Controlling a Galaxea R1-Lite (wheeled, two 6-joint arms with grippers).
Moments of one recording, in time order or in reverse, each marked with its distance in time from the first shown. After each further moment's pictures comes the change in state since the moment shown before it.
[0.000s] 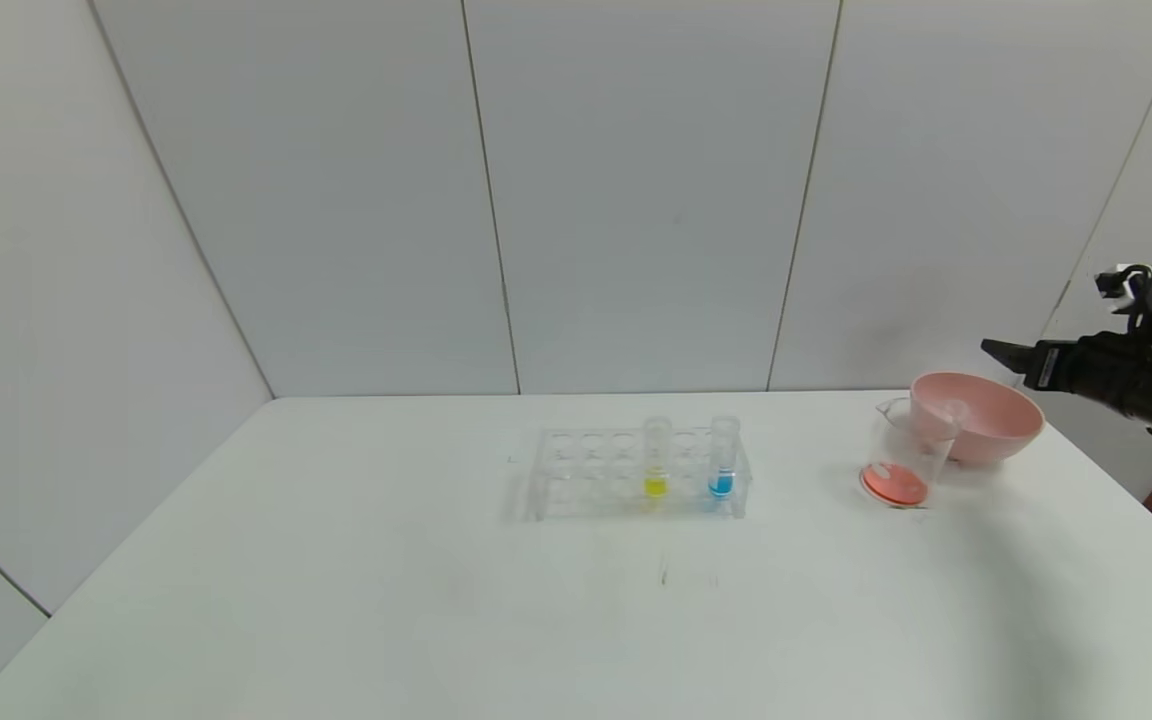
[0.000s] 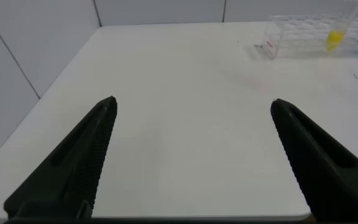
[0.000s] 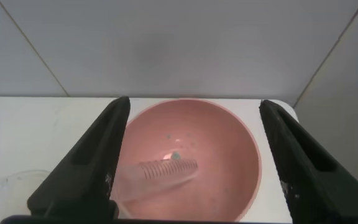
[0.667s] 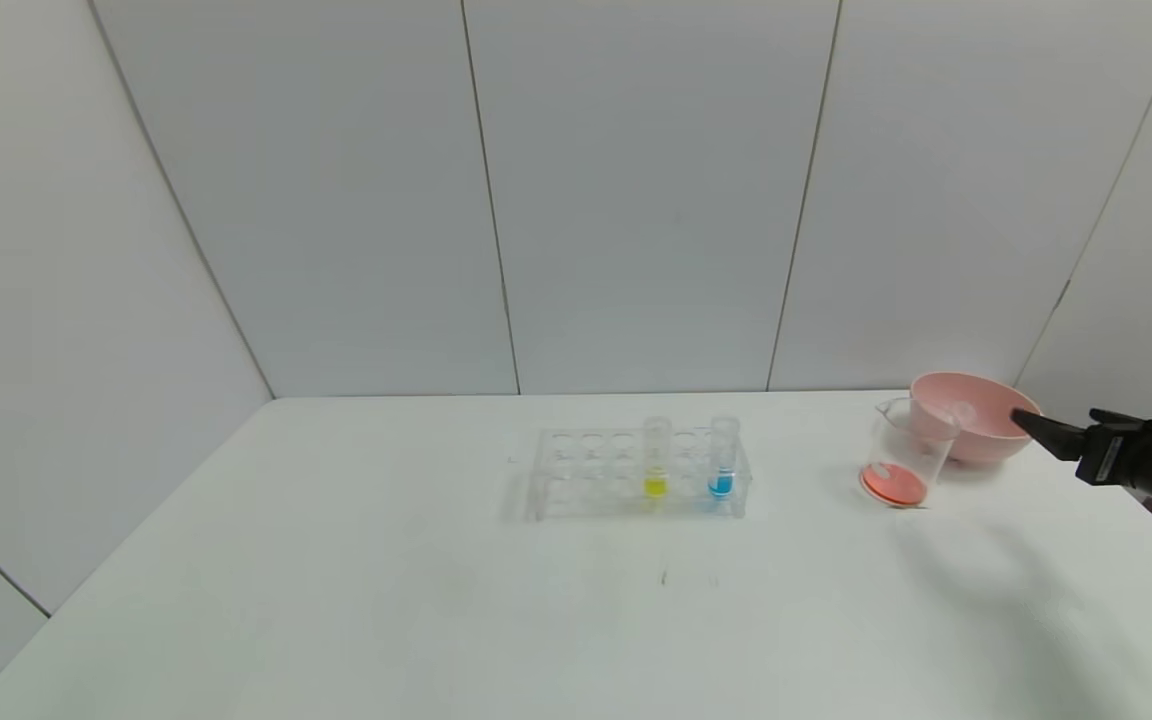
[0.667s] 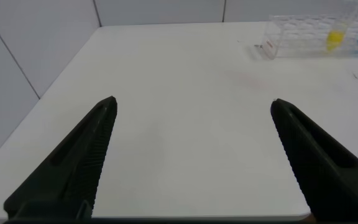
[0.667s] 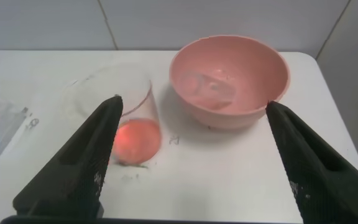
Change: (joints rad) left arm 0.000 0.000 0.000 0.000 0.000 0.000; right arm -0.005 -0.286 0.653 -0.365 0.083 0.004
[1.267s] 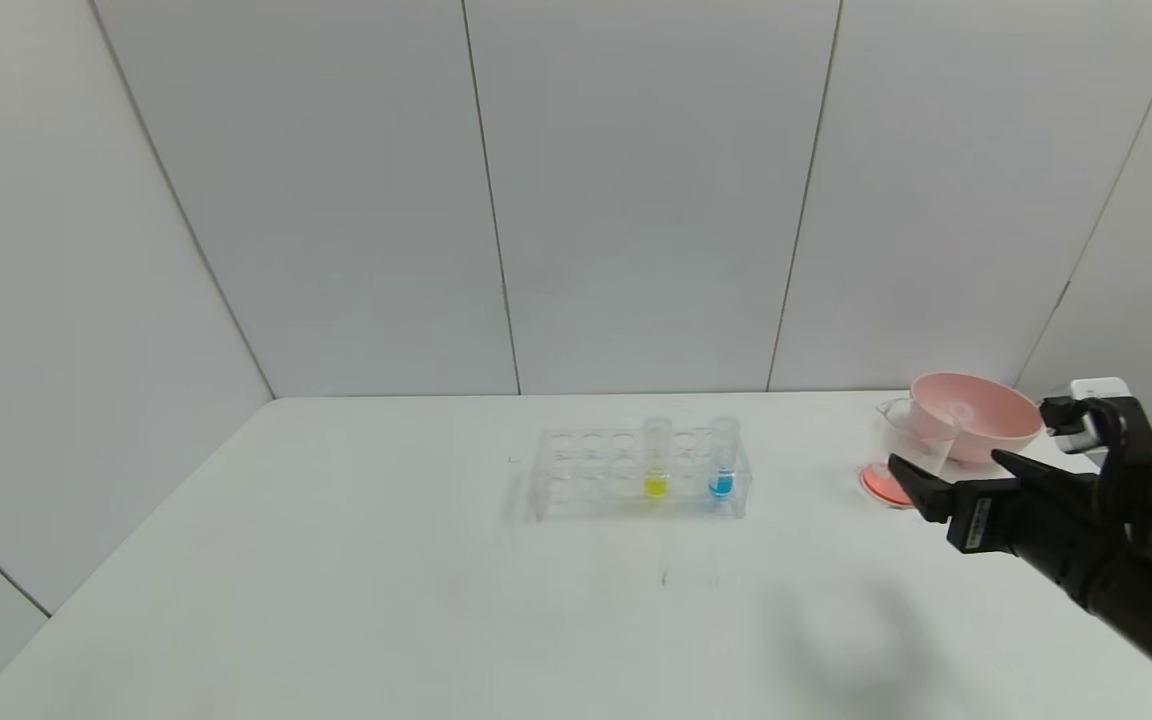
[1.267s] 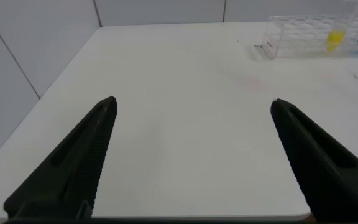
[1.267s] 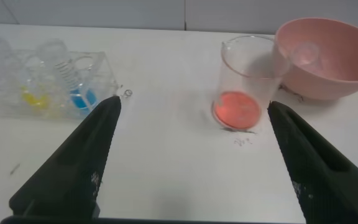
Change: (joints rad) left arm 0.000 0.000 0.000 0.000 0.000 0.000; right arm 0.623 -0.195 0.216 -0.013 -0.634 0.073
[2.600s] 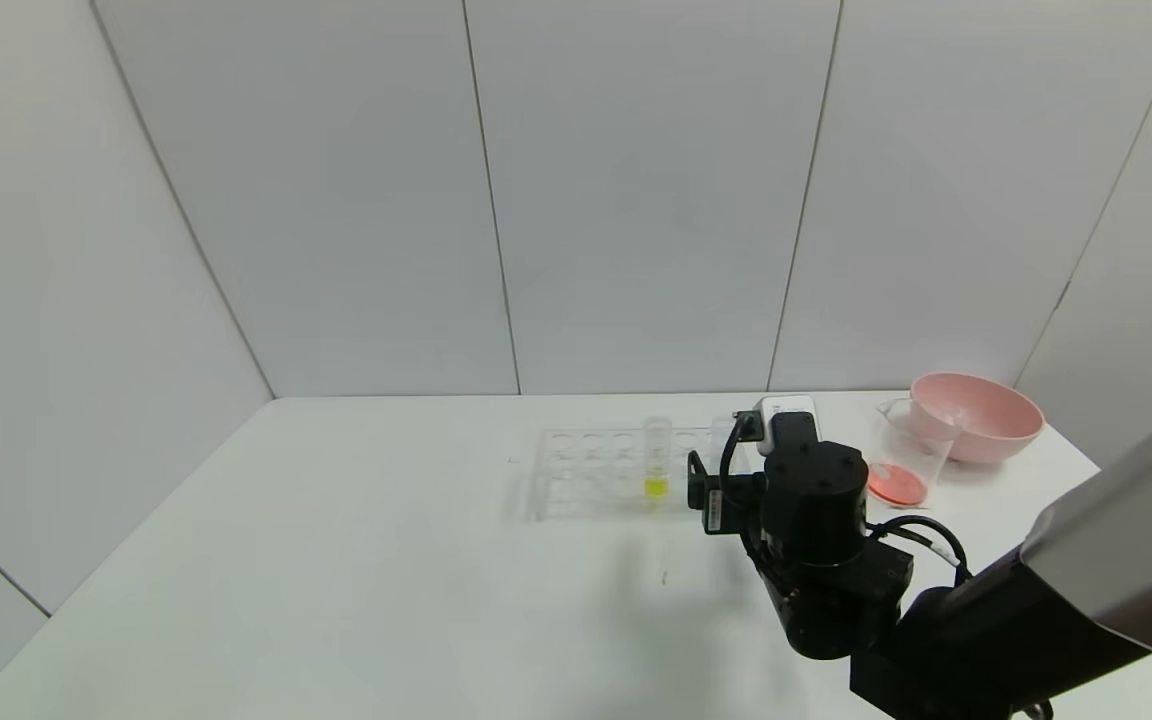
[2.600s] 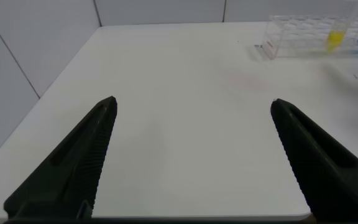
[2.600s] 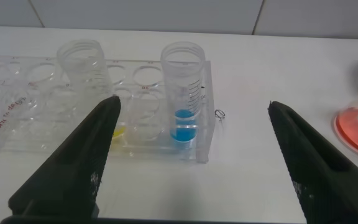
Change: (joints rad) left arm 0.000 0.000 0.000 0.000 0.000 0.000; right arm 0.392 0.486 -0.471 -0.007 -0.460 0.061
